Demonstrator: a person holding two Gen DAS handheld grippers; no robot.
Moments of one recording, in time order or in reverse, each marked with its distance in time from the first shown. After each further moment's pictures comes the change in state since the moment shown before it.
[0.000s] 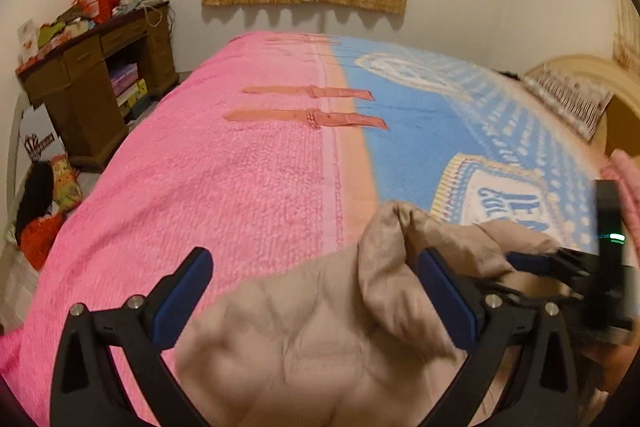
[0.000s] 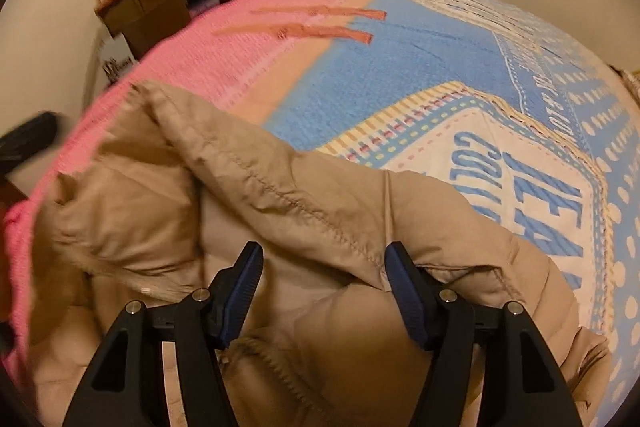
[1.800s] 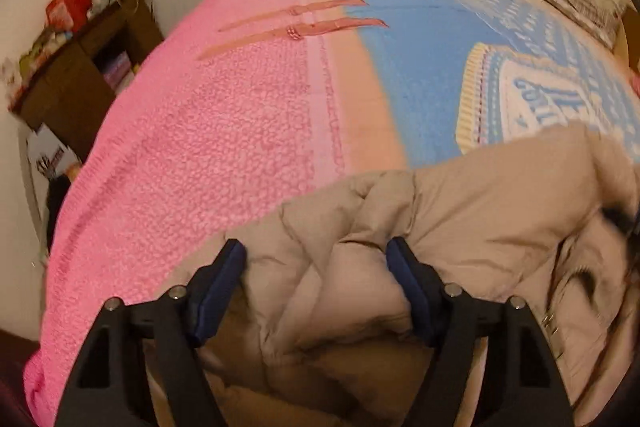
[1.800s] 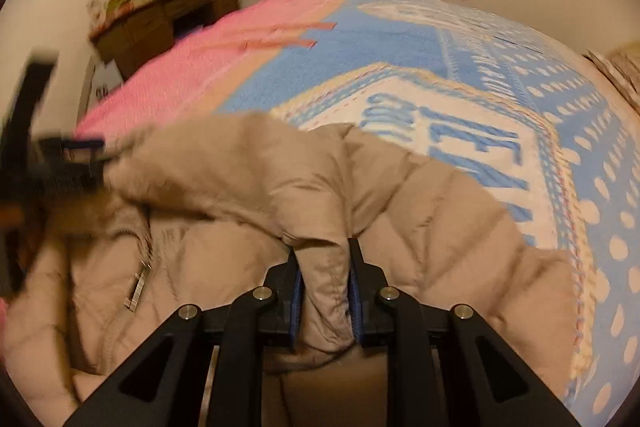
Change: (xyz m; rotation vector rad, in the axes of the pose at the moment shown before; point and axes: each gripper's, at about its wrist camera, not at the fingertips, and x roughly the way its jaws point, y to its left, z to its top) left arm 0.062 -0.031 -0.035 0.180 0.227 0.122; right arm -0.042 -0.059 -0.064 0.073 -0.137 -0.053
